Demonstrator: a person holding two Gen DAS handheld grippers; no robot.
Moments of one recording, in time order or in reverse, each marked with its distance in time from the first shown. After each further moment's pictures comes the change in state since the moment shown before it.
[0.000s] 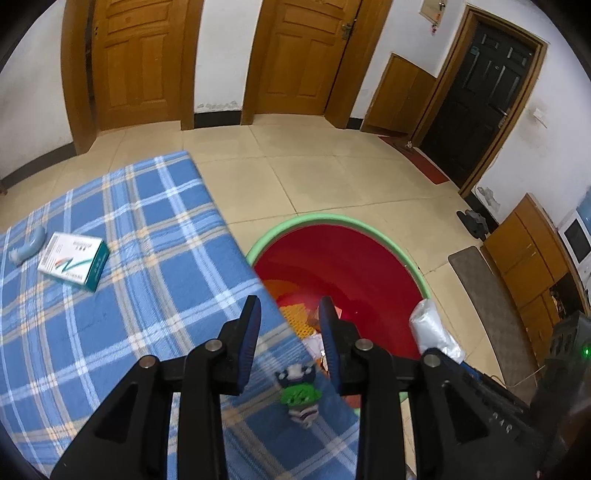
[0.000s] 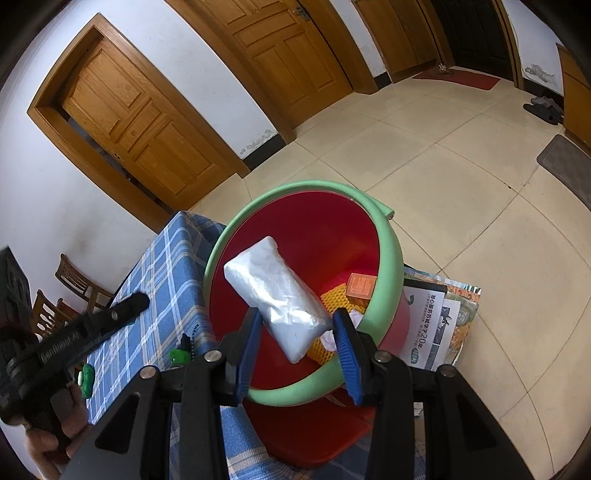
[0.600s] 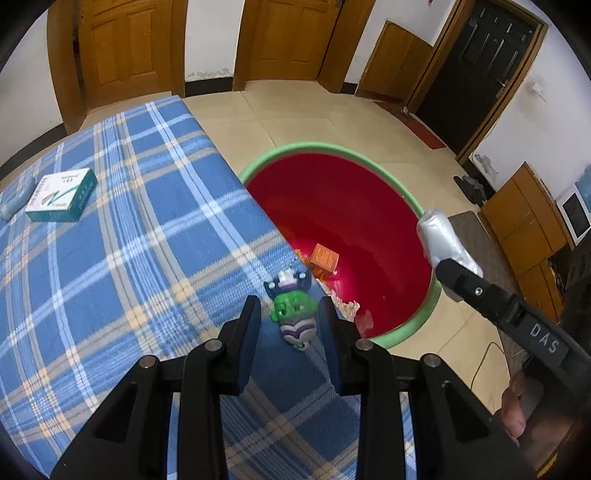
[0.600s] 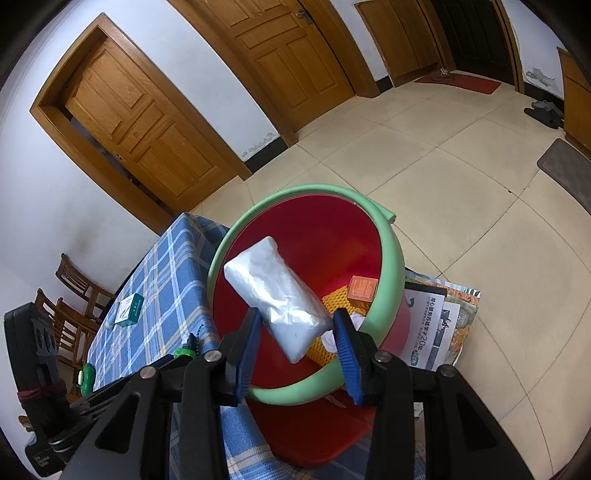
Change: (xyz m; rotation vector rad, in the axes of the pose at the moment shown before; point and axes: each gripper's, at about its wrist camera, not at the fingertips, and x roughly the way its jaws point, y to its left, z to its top) left arm 0.011 -0.009 -0.050 0.034 0.133 -0.015; right arm 0.000 0.000 -0.002 -0.007 -0.010 0.001
